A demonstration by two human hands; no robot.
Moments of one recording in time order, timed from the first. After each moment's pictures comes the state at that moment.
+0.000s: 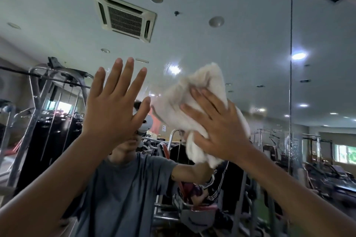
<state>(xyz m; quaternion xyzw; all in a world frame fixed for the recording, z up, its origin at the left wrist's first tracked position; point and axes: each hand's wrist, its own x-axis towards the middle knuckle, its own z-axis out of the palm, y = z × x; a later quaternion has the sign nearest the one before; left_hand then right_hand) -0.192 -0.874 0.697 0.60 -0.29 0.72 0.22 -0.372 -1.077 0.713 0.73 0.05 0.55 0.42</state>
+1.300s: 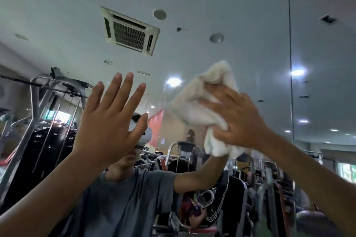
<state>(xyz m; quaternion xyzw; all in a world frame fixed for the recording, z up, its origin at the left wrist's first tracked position) -0.190 -0.873 0.693 0.59 -0.30 0.71 0.22 -0.399 -1.104 0.787 0.74 0.06 0.47 0.48</state>
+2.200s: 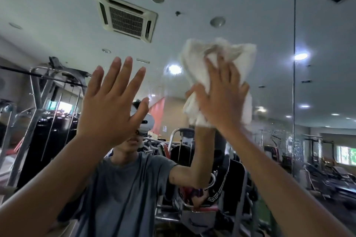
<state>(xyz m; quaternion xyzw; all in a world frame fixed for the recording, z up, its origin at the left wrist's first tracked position) -0.190 -0.872 0.692 0.60 -0.31 0.70 0.23 -0.348 -1.055 0.761 0.69 -0.15 0.66 0.25</state>
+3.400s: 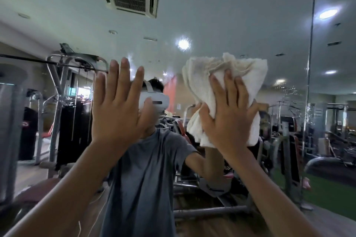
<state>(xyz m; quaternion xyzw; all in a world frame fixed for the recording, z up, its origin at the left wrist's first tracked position) -0.203 -0.878 0.635 0.63 -0.30 0.68 0.22 -0.355 -1.064 0.646 0.68 -0.16 0.68 0.20</state>
